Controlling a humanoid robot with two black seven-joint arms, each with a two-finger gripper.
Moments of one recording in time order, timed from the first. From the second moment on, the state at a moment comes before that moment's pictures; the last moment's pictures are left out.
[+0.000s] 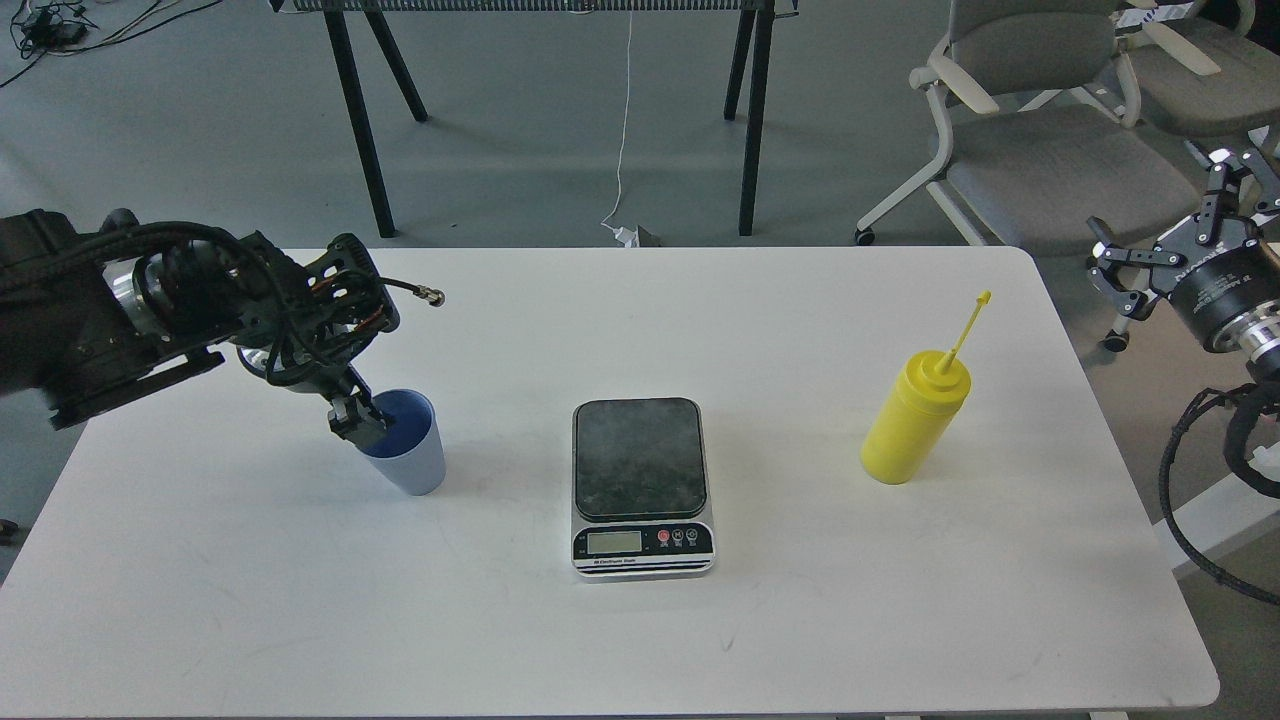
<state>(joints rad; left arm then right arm) -1.28 0.52 0.27 -0.96 2.18 -0.49 -0.49 0.59 -0.66 0.80 0.76 0.07 0.49 0.25</state>
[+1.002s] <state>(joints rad) -1.25 0.48 0.27 -0.87 2.18 -0.49 -0.49 0.57 -0.67 0.80 0.75 0.07 0.49 0.26</state>
